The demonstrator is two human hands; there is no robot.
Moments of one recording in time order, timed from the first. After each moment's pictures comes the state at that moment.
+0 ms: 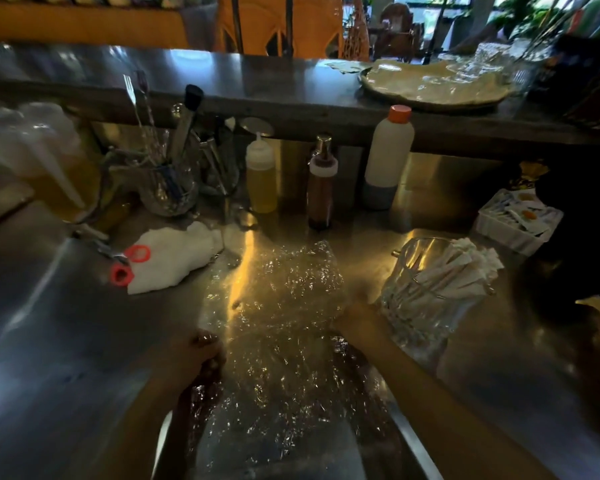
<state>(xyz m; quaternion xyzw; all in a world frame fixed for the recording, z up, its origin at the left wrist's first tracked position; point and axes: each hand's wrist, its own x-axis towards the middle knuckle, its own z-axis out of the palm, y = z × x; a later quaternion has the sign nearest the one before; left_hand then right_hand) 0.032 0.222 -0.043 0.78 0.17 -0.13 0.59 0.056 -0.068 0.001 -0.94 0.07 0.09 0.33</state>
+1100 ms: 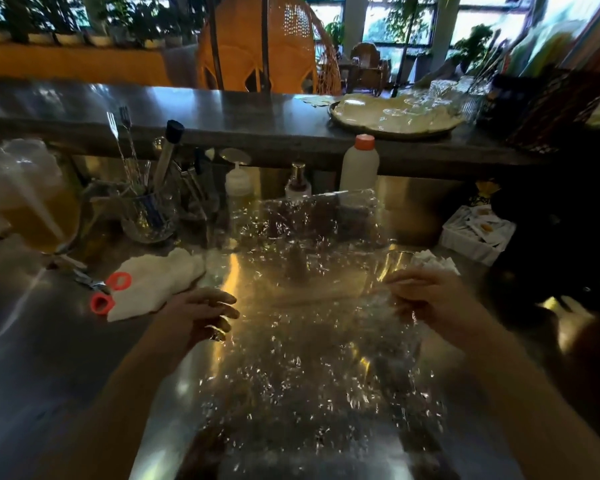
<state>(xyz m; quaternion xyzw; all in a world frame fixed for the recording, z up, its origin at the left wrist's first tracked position) 0.057 0.182 0.062 0.64 -0.02 -0.13 0.76 0.013 -0.175 0.114 -0.69 0.04 0.03 0.72</state>
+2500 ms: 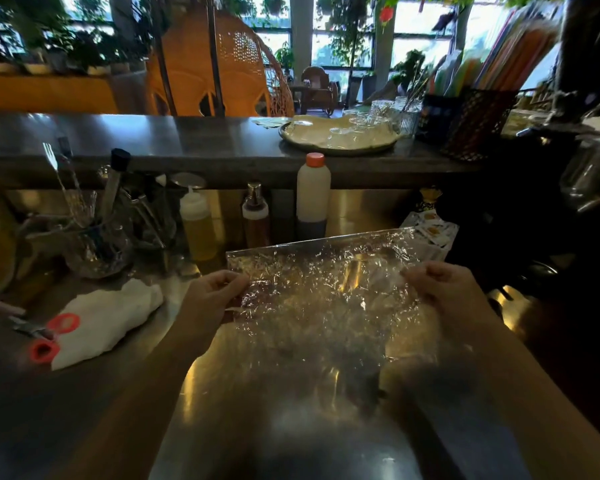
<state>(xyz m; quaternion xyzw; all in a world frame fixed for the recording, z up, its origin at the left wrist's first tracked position) 0.081 0.086 0.103 0.68 -0.06 -0.08 0.72 -0.004 -0.236 0.112 -0.71 0.04 -0.14 0.68</state>
